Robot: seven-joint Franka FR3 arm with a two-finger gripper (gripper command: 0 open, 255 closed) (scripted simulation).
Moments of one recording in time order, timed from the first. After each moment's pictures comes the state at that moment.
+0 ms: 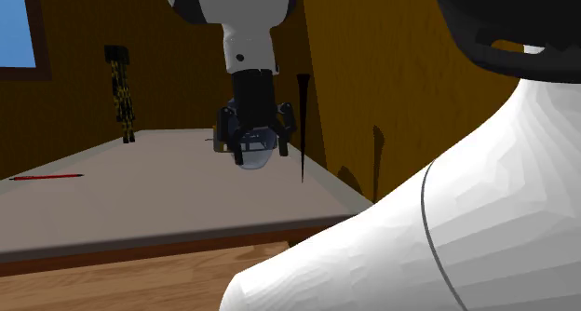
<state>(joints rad) 0.00 -0.80 0.06 -2.37 -0.02 1.44 -0.14</state>
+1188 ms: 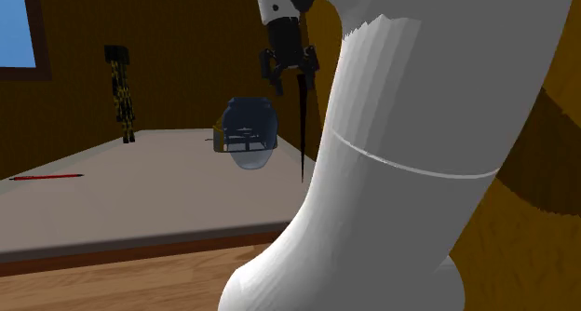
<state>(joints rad) -0.07 -0.35 -0.05 -1.71 -0.22 1.30 -0.38</state>
